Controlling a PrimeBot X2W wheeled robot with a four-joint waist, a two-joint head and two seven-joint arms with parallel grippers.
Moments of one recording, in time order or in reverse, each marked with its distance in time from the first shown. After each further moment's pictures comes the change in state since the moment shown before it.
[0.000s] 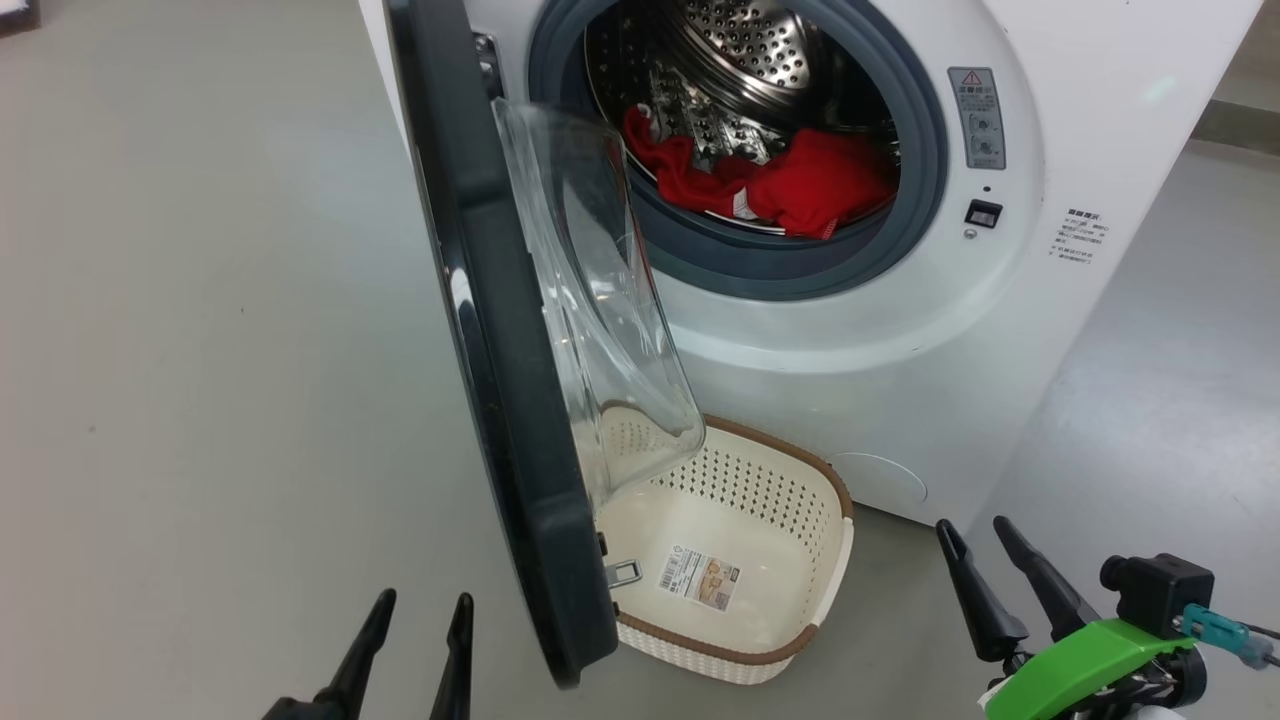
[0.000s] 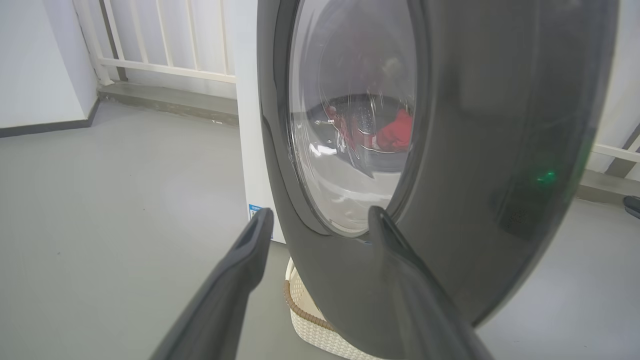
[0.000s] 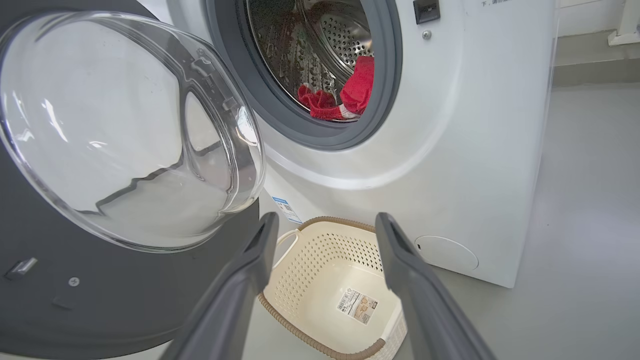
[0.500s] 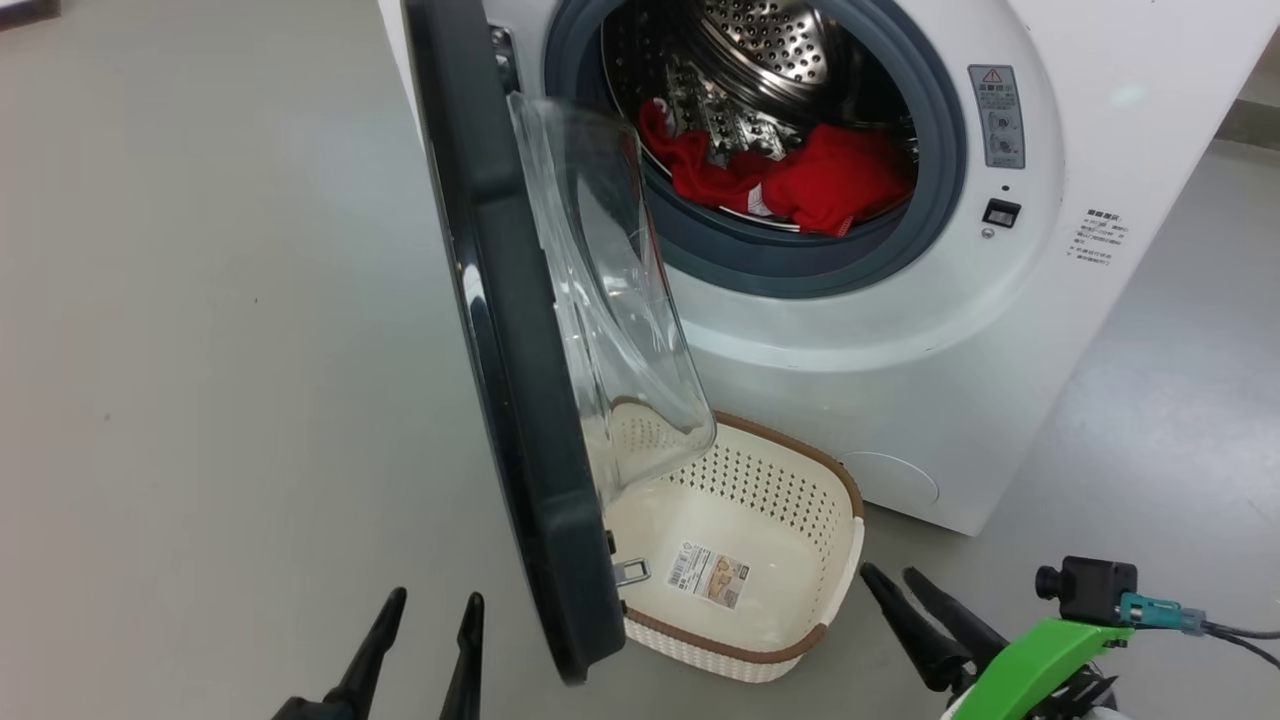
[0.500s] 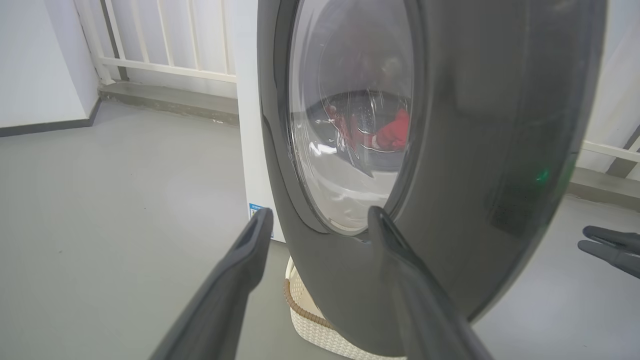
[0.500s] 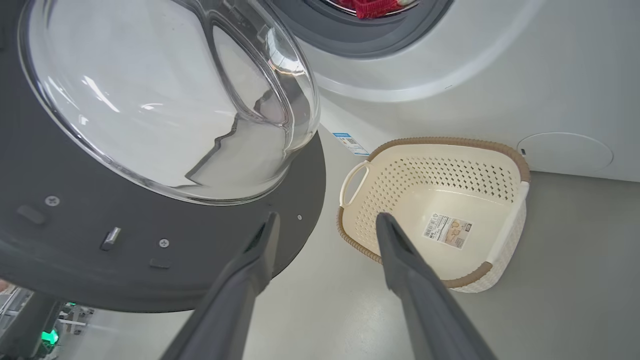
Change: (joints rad) left arm -0.001 0.000 -0.020 -0.009 -0.001 0.005 0.000; right arm -0.132 -0.141 0.432 -0.023 0.579 0.000 0.049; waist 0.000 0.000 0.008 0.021
